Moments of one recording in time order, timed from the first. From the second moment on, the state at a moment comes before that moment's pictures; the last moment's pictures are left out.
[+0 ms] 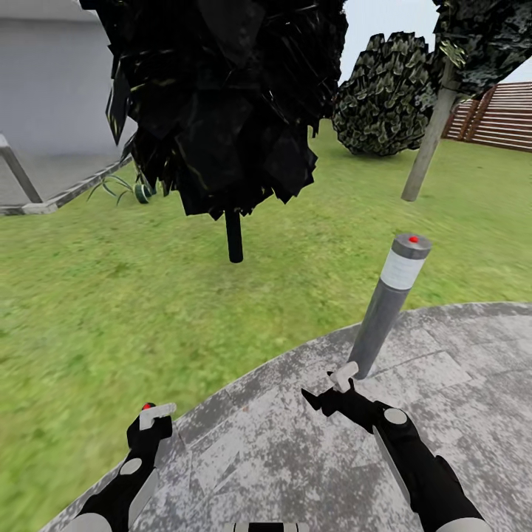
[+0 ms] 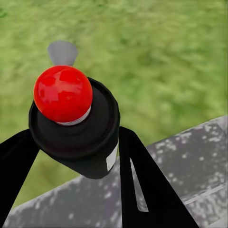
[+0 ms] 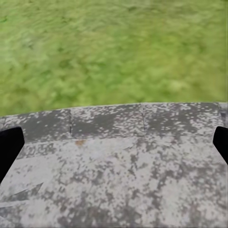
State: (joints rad) left arm -0.52 0.04 0.05 -0.41 0.08 -0.33 0.18; right arm -0.42 -0.07 0.08 -1.09 0.09 0.17 0.53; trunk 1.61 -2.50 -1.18
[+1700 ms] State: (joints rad) left arm -0.44 0.04 0.04 -0.40 0.07 -0.32 0.18; right arm -0.29 -0.05 0.08 -0.55 0.20 -0.59 0.02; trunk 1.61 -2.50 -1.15
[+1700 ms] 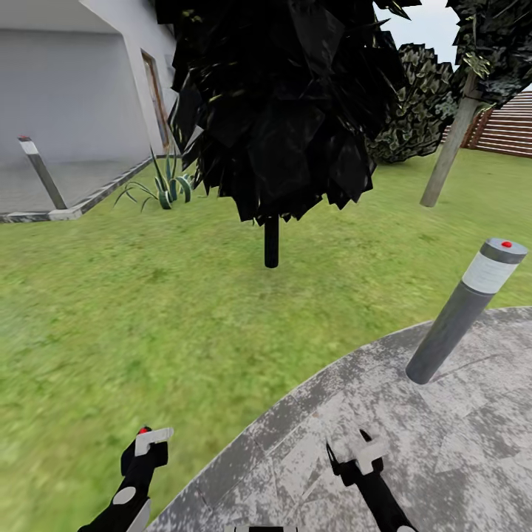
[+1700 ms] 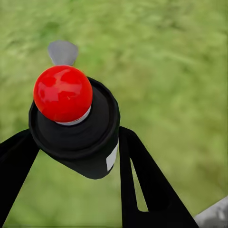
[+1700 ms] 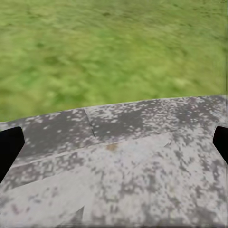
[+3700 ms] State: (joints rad) left arm -0.29 0.05 0.05 -0.40 0.08 -0.33 0.18; right arm -0.23 -0.04 -0.14 -0.34 0.20 -0.65 -0.16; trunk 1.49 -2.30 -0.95
